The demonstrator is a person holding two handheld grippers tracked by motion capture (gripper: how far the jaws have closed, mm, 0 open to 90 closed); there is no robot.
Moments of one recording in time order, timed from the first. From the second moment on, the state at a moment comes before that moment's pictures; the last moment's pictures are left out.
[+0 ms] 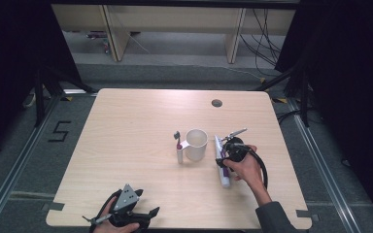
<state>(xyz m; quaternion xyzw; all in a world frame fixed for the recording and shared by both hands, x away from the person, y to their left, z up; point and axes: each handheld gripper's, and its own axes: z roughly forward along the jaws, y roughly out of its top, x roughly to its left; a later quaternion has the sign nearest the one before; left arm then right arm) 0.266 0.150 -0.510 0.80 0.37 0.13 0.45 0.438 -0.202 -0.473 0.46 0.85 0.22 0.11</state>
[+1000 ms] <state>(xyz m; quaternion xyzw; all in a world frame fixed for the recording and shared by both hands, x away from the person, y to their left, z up) 0.265 0.150 -0.510 0.80 0.37 0.13 0.45 0.449 -0.220 -0.479 0.49 0.85 0.18 0.06</state>
